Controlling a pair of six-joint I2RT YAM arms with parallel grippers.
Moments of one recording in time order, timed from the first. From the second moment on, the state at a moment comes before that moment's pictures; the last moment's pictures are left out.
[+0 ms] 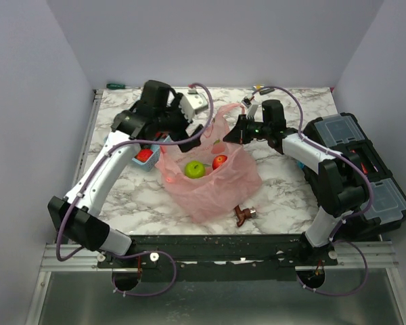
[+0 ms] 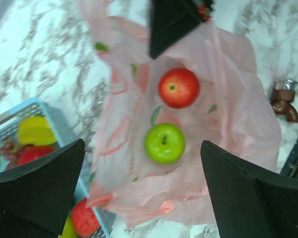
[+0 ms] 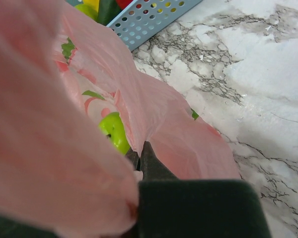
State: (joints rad) left arm -0.50 1.47 1.55 -0.79 0.45 0.44; right arm 0.34 1.75 1.17 0.06 -0.71 0.34
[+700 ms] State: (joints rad) left arm 0.09 1.75 1.52 -0.79 0.26 0.32; right arm 0.34 1.74 1.17 0.06 -0.71 0.33
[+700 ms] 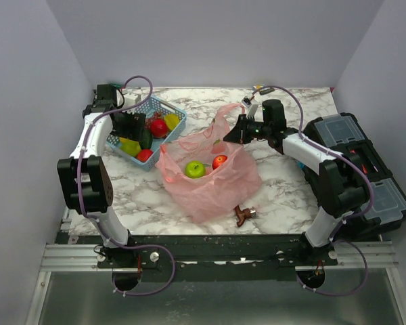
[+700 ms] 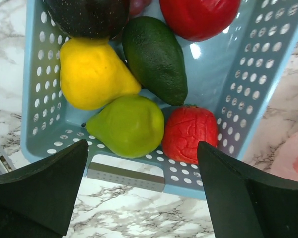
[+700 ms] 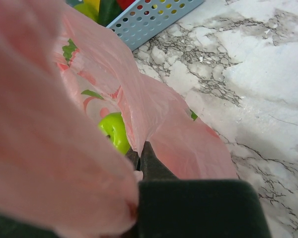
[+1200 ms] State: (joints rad) left arm 0.09 1.93 1.55 -0.77 0.20 0.30; right arm 0.34 1.74 1.16 0.05 -0.71 0.31
